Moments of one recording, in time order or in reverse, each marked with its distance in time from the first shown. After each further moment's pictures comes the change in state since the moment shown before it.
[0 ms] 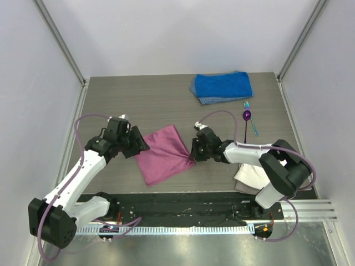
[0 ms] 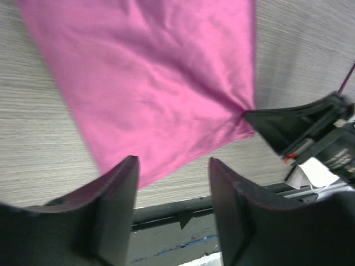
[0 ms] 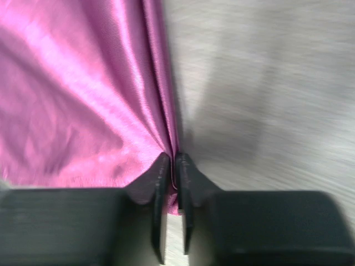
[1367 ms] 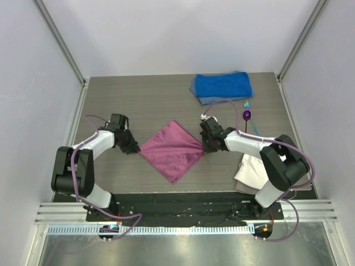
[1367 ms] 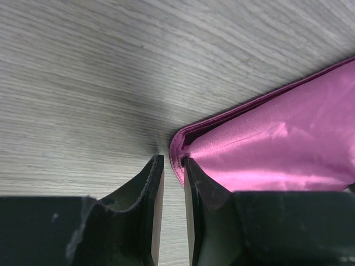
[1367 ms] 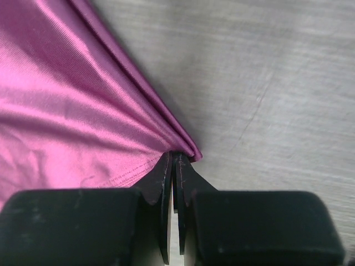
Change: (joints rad) left arm 0.235 0.492 -0.027 0.251 0.038 0.071; right arm -0.129 0.023 0.159 -0.331 0.206 -0.181
